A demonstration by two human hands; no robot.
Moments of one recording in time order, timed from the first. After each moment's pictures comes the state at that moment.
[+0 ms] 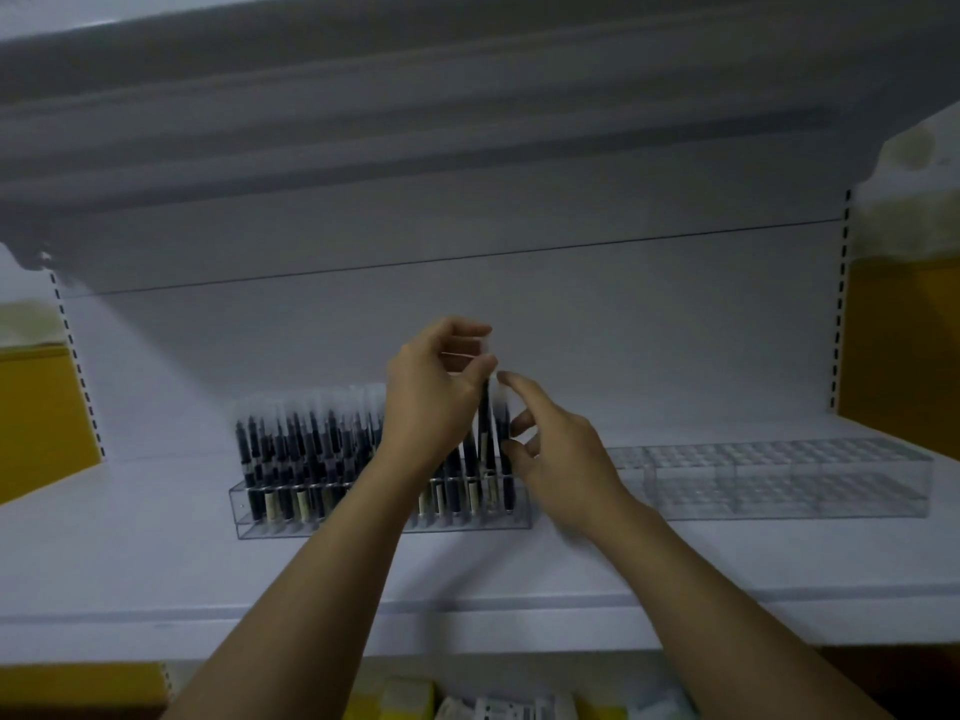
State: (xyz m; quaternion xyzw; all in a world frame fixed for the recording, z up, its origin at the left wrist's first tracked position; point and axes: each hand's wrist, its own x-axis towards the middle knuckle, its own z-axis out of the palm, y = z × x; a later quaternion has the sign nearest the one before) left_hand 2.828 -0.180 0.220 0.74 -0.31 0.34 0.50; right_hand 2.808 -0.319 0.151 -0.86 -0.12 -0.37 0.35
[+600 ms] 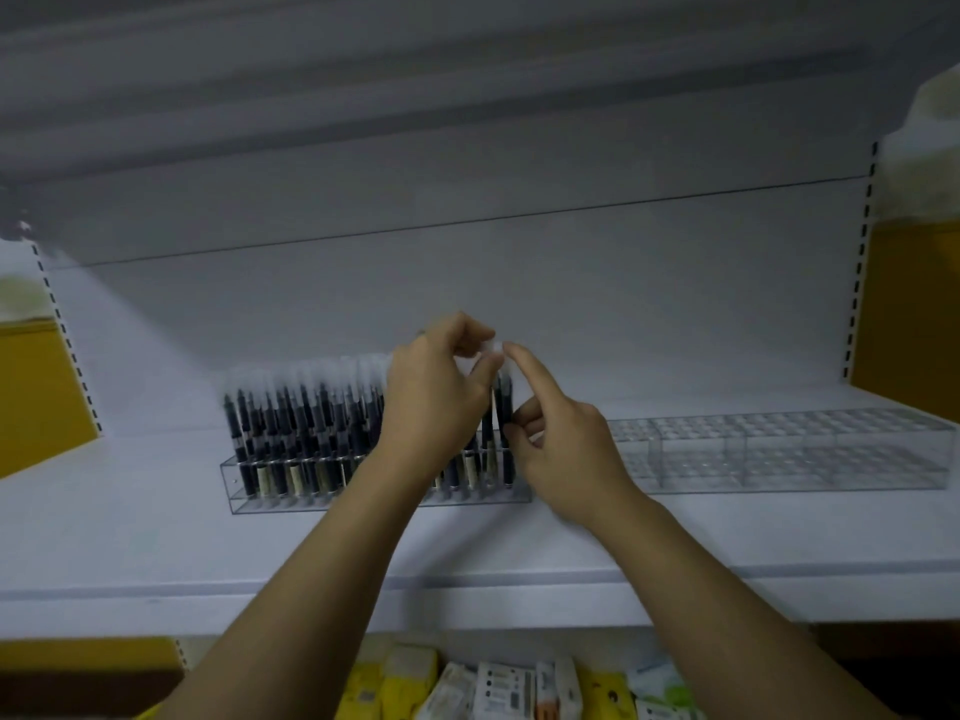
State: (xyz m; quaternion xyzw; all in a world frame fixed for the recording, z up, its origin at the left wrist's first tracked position) left_hand 2.831 -0.184 0.199 0.80 -0.29 0.38 0.37; right_hand 2.809 -0.322 0.133 -0.84 -0.14 -0.38 0.36
